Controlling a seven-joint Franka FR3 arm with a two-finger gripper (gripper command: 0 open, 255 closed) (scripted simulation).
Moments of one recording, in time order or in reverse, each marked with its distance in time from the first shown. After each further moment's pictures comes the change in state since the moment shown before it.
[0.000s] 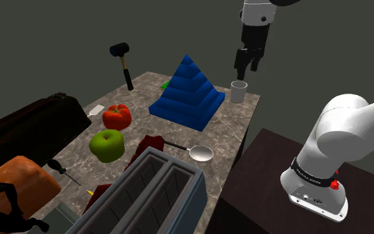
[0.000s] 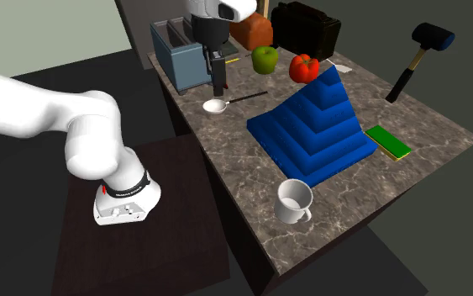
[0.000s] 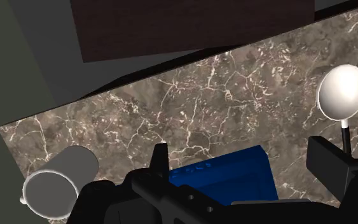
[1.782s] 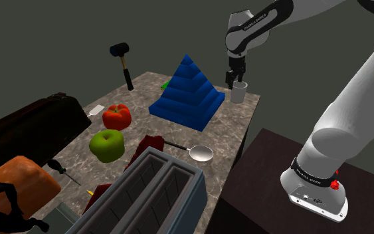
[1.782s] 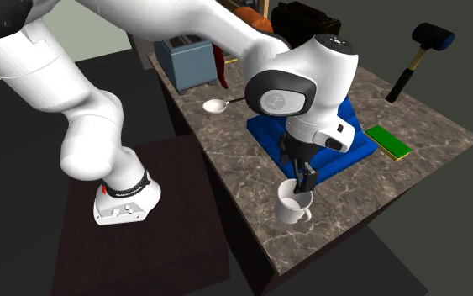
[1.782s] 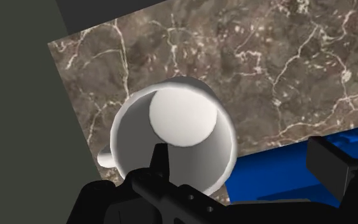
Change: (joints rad) arm -0.121 0.679 -0.298 0.126 -0.136 0.532 -0.347
